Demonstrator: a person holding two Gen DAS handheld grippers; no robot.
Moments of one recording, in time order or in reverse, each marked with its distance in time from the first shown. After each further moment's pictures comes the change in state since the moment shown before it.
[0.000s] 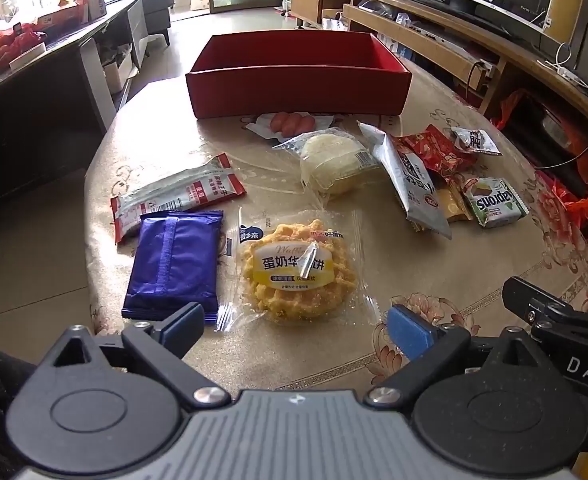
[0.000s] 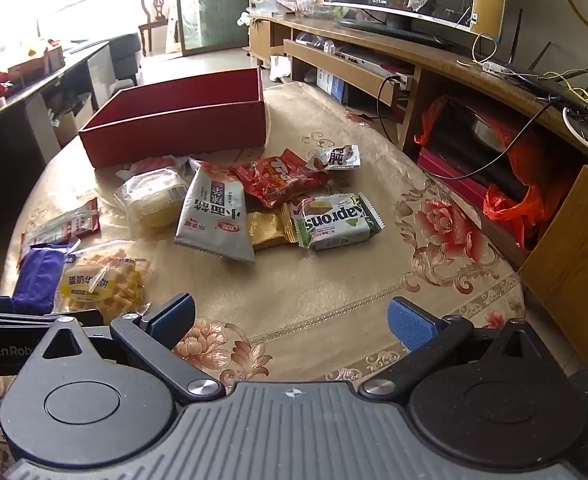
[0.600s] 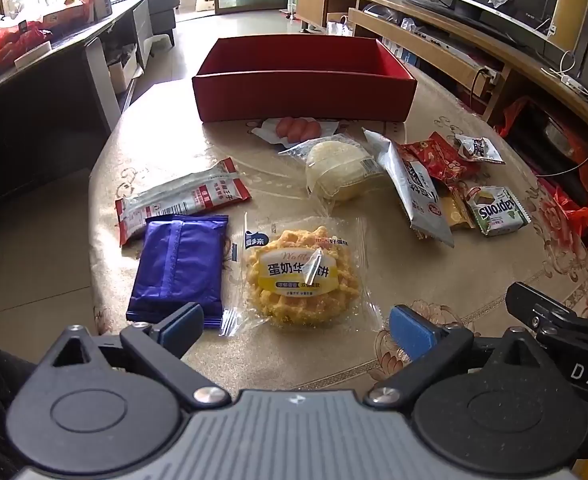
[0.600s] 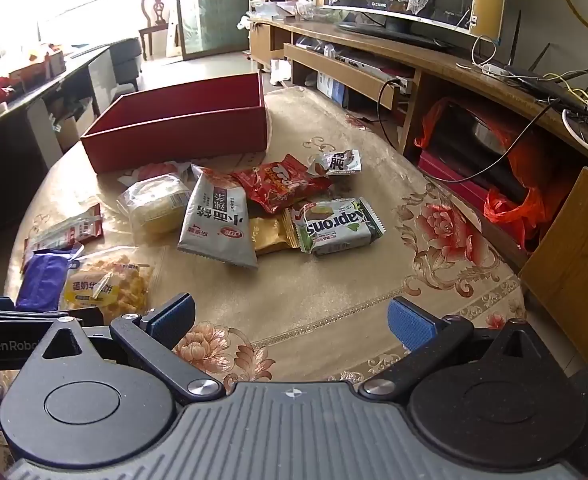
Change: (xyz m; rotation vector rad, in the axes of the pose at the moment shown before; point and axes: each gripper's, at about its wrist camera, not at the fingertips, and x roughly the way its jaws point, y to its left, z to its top) left arm -0.004 0.001 0.004 -0.008 -0.009 0.013; right arm -0.003 0.000 0.004 0.007 -0.004 0.004
